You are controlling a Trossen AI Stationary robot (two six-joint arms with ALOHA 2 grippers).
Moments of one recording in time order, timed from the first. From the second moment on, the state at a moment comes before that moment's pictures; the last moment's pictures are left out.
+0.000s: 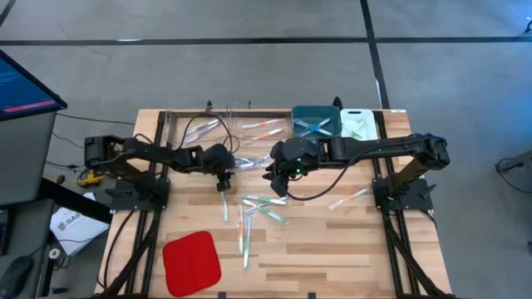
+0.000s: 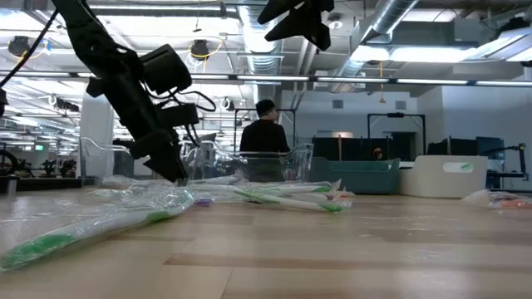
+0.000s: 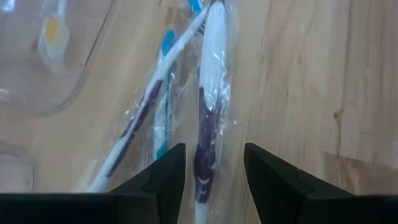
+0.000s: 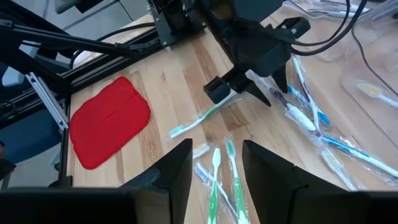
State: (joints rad) left arm 0.29 1.47 0.50 0.04 -0.10 0.11; right arm 0.04 1.61 1.43 -0.48 0.05 0.45
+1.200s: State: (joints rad) left arm 0.23 1.48 0.50 0.03 -0.05 0.07; right arm 0.04 1.61 1.43 -0.48 0.05 0.45
